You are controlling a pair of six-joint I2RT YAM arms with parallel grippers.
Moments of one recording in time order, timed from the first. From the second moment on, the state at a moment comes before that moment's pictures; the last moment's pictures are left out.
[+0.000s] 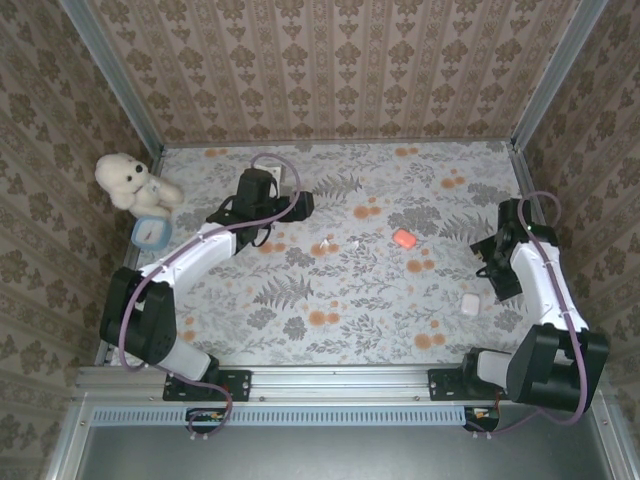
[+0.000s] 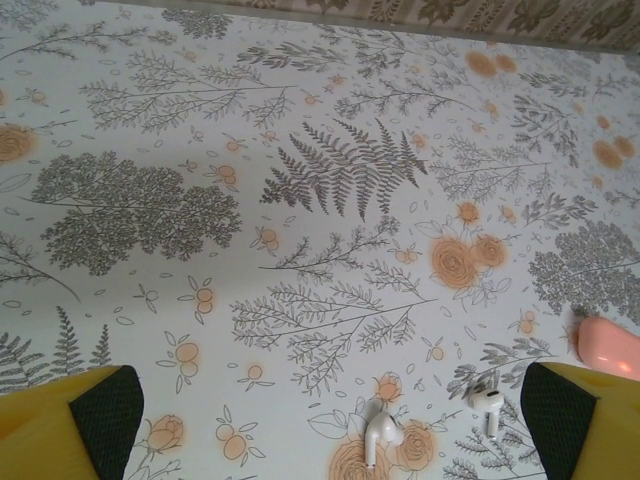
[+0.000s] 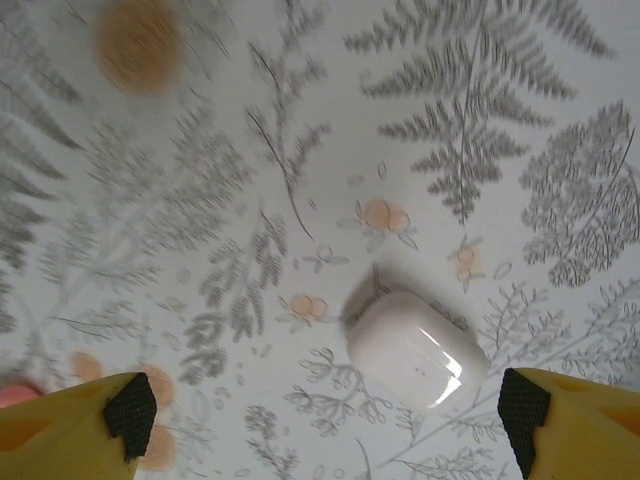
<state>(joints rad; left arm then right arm) -0.50 1.51 1.05 -0.14 0.07 -0.36 -0.22 1.24 0.91 -1.03 0.10 1.03</state>
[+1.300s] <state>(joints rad) -0.47 1.45 1.09 -0.13 0.16 -0.34 0.17 1.46 0.93 -0.92 0.12 1.24</state>
